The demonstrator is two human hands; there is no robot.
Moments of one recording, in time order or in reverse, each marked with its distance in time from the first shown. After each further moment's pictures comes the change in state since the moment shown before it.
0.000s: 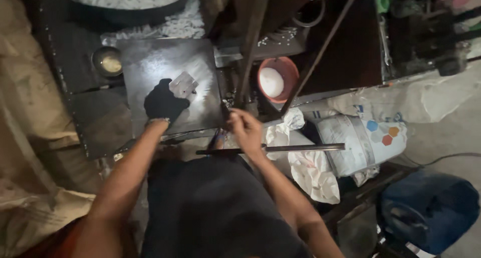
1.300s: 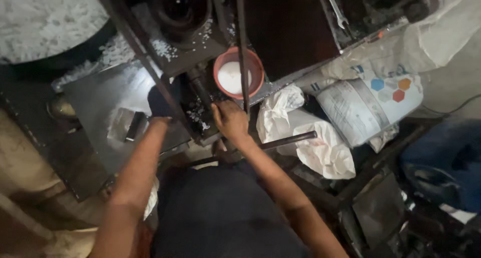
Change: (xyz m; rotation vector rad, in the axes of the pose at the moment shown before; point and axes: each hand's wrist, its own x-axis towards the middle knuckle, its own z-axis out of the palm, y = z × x) left_hand 0.057 0.100 0.113 0.020 0.011 0.324; right_hand 0.060 -0.007 -0.077 -0.705 0.180 -0.385
